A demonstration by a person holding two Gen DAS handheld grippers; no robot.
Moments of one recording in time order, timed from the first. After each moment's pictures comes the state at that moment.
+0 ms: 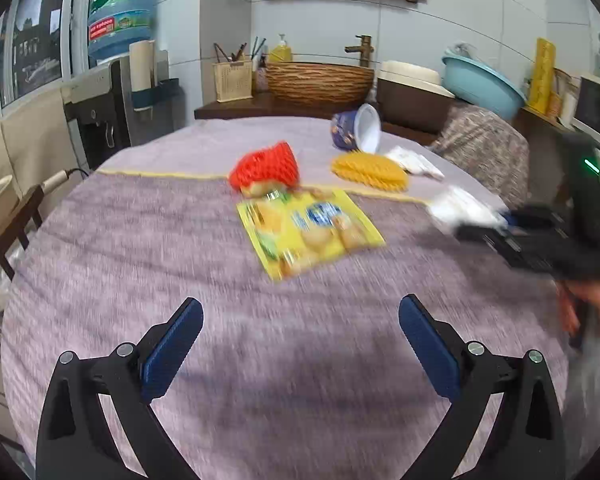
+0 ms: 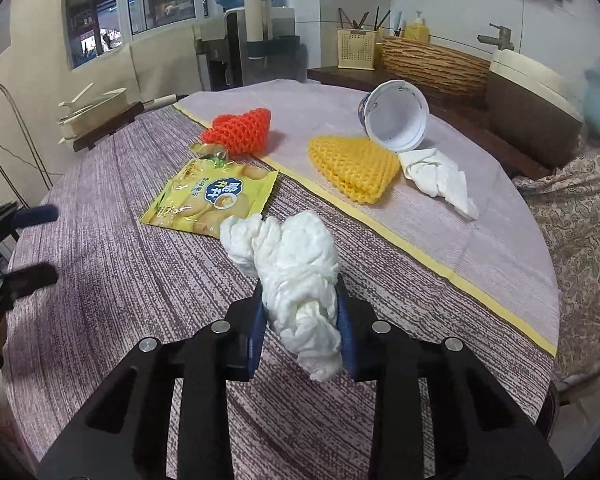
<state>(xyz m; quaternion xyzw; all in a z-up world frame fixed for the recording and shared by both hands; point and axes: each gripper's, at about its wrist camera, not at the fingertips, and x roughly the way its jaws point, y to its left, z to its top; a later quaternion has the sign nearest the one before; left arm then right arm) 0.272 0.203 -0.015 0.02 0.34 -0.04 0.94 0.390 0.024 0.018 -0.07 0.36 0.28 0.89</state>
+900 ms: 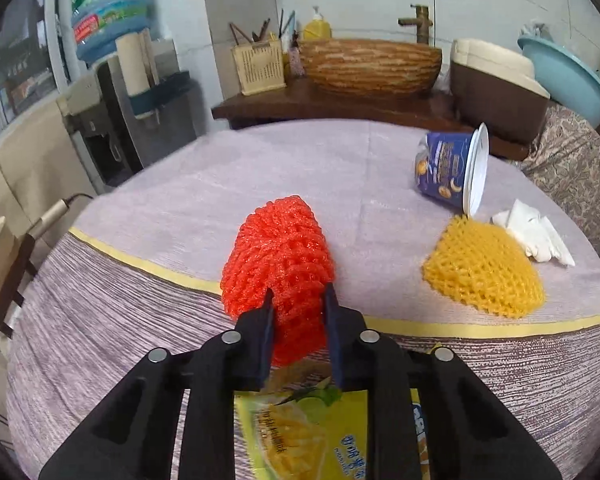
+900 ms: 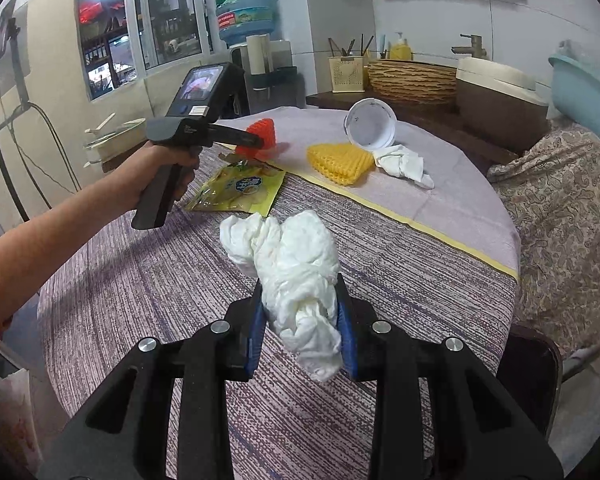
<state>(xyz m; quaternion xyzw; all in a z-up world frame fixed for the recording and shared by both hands) 0.453 0.198 -0.017 0.05 0.37 0.06 0.93 0.309 -0.042 0.033 -0.02 0.33 0.30 0.90</state>
